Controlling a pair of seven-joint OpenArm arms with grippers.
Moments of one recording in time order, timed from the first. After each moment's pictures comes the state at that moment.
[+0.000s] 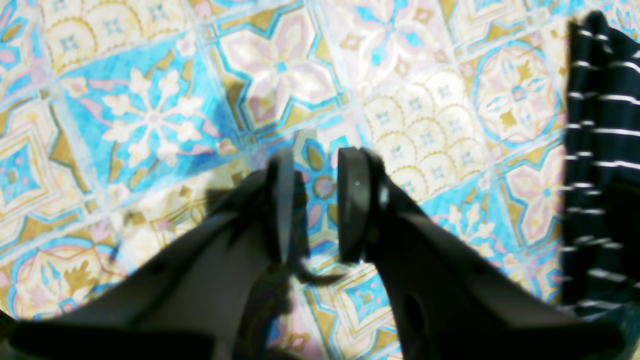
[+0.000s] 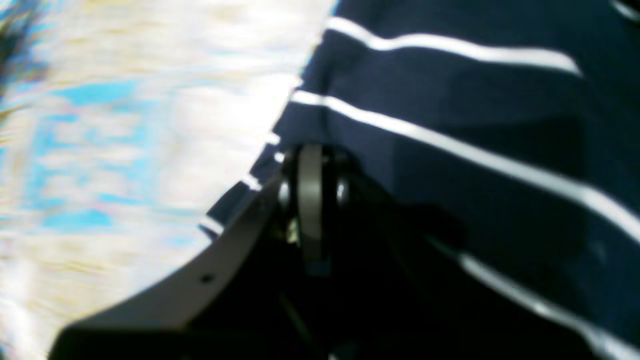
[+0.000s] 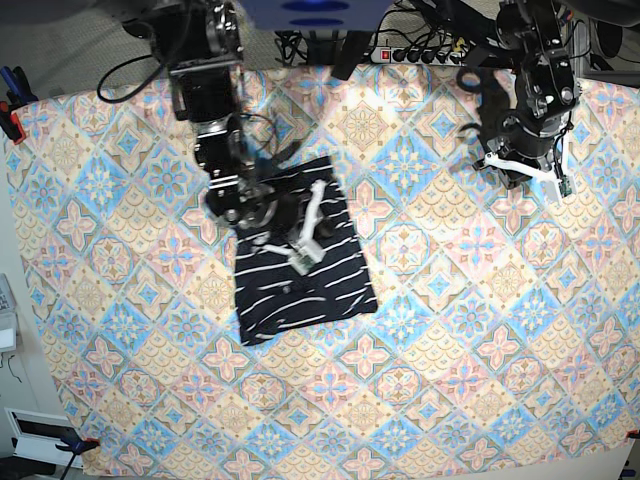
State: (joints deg) left arm 23.9 -6.8 -20.4 107.3 -24.5 3.9 44.0; right arm 10.4 -3.7 -2.3 56.1 -9.9 41.6 -19.9
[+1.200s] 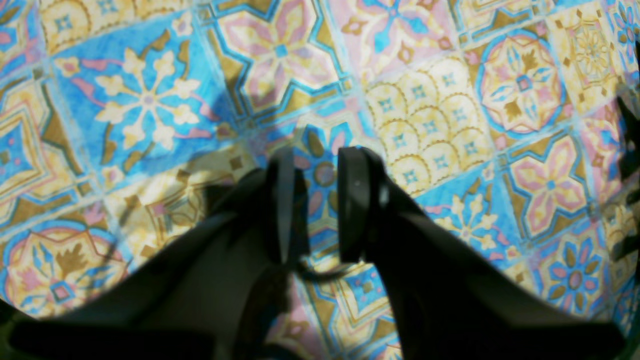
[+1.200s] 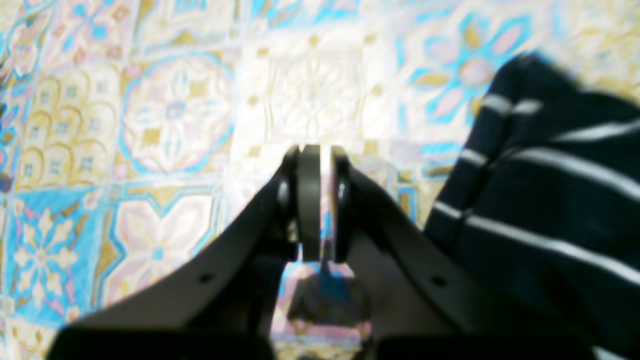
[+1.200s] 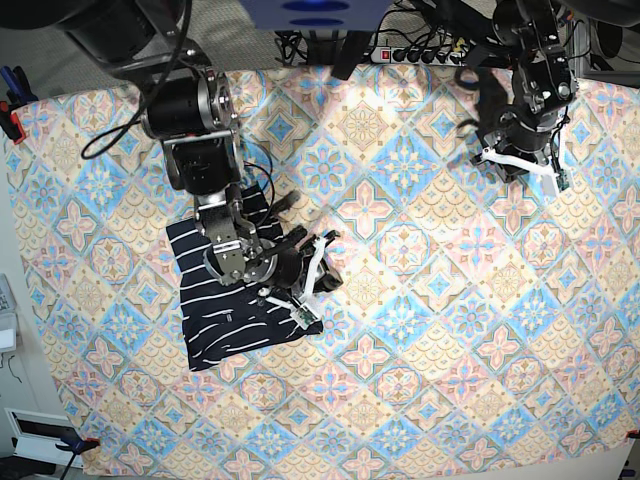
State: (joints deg) left arm 24.9 -4.9 -20.8 107.2 -24.4 3.9 44.0; right arm 28.4 -4.3 -3.9 31.9 -11.0 41.2 -8.1
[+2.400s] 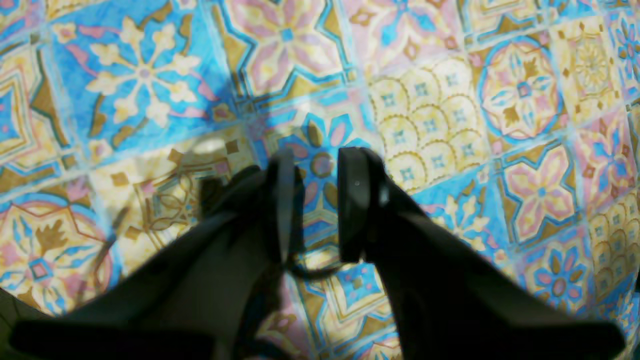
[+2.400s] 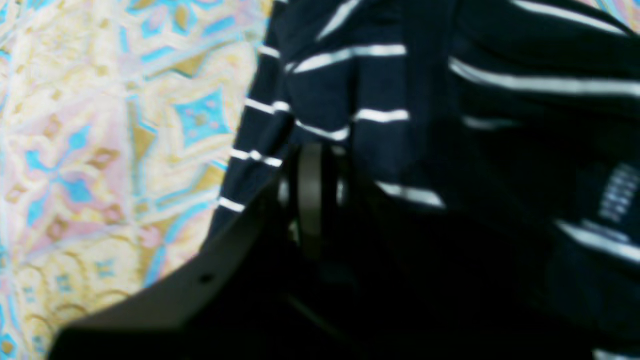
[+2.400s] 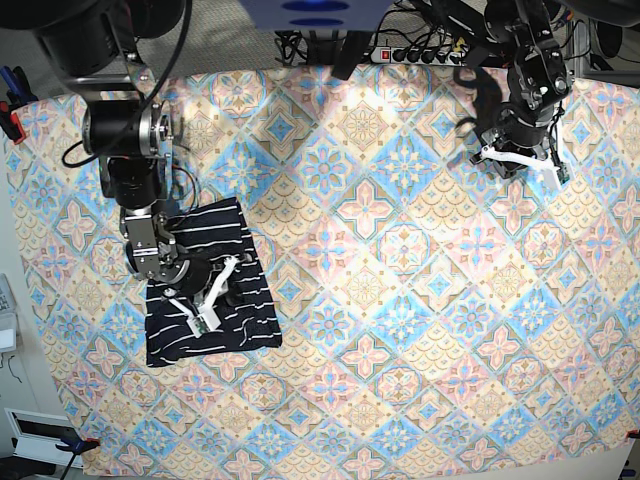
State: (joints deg) left arm 24.9 -2.3 -23.2 107.2 -24.5 3.9 44.0; right arm 31.6 9.0 1.8 22.9 -10.2 37.2 -0.4
